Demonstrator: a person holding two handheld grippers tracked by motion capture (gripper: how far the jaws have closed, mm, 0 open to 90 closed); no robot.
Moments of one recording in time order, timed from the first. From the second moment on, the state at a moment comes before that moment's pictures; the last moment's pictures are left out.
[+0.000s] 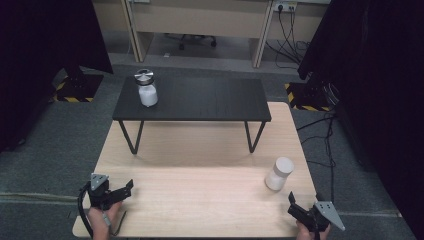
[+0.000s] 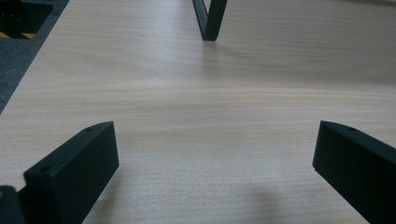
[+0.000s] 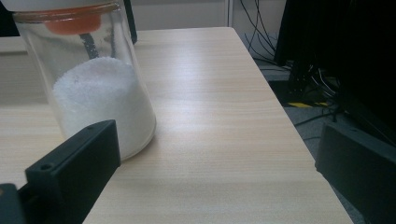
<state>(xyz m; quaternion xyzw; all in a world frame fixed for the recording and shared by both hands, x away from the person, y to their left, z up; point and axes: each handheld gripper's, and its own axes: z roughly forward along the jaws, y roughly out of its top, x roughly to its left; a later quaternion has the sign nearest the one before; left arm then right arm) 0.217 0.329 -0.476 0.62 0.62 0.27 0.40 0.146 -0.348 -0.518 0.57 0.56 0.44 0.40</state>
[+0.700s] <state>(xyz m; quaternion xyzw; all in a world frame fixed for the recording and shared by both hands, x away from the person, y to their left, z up) 0.214 0.326 -0.477 0.62 0.62 0.28 0.40 0.146 -0.348 -0.519 0.56 0.57 0.44 0.40</state>
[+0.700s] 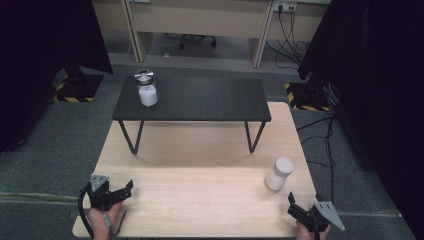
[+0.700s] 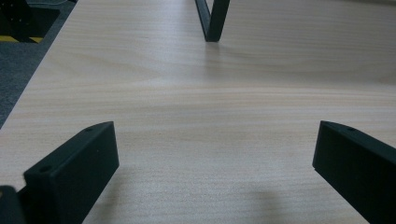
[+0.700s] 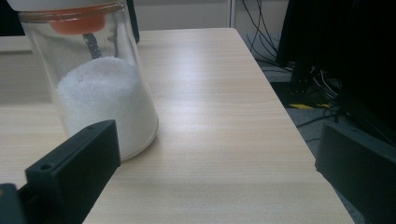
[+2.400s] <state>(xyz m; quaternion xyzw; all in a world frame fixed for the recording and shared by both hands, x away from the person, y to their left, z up) 0.212 0.324 -0.478 0.63 0.61 0.28 0.40 0.165 -0.334 -0.505 0.53 0.60 0.47 0.38</state>
